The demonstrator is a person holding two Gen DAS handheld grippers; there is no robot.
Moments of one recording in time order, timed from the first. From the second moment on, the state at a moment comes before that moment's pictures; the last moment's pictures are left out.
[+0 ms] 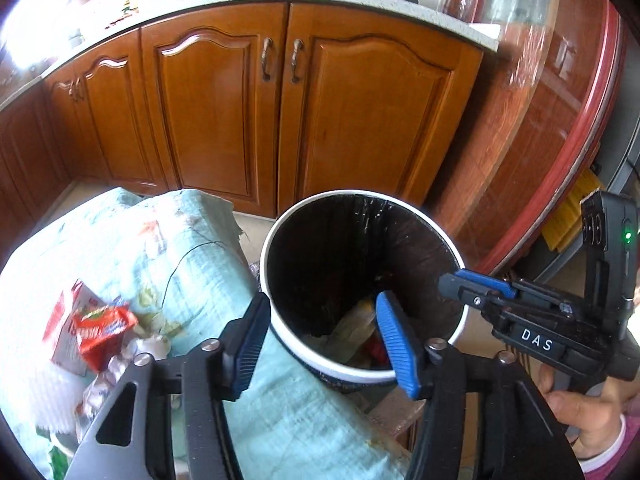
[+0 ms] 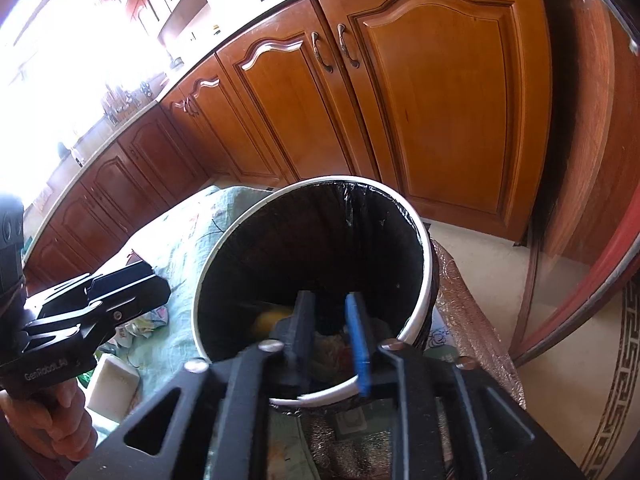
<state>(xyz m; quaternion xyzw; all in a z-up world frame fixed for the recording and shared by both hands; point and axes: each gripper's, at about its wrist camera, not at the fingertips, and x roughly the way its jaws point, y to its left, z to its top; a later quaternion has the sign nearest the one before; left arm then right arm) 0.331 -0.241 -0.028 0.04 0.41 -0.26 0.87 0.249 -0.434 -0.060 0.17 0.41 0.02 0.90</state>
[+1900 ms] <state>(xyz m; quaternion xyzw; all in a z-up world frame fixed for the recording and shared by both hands) 0.197 0.035 -0.039 -0.09 0.41 -0.11 0.90 0.167 -0.173 -0.086 0.11 0.41 0.13 0.89</state>
